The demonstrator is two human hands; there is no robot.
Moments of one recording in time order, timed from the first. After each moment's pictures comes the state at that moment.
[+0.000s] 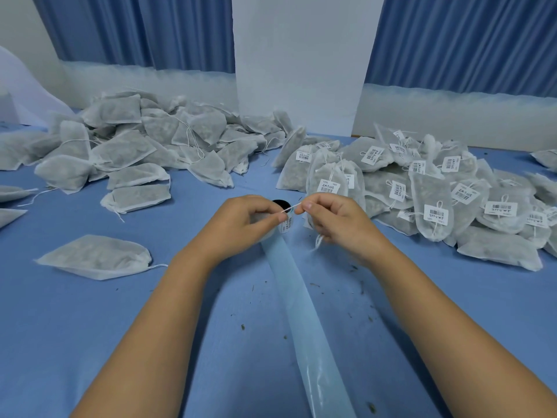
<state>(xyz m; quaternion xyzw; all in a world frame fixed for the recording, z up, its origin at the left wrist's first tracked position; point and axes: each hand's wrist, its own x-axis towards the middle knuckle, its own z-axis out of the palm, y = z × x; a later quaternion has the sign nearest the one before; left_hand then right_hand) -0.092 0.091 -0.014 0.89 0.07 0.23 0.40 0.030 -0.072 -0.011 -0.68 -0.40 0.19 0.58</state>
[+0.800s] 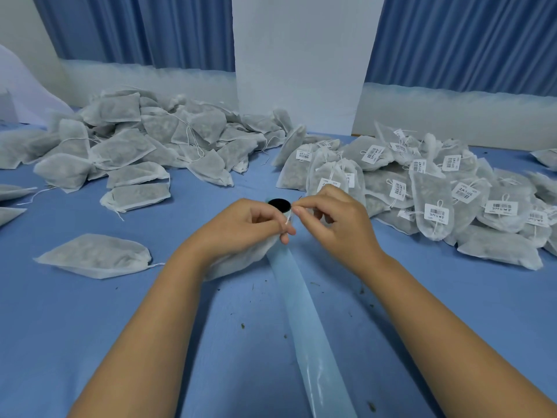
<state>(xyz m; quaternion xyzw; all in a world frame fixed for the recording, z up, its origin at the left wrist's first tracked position) -0.101 0.086 -0.006 0.83 0.05 0.09 0.56 0.019 -0.073 -0.019 -0.72 -0.51 -0.19 0.44</state>
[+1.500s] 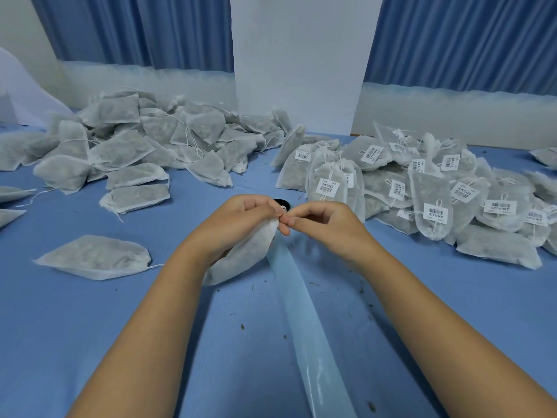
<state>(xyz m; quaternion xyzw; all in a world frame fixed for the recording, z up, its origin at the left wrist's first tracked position) -0.099 0.085 0.000 0.78 0.06 0.11 0.61 0.016 -0.071 -0.012 -0.67 -0.44 0.20 0.57</state>
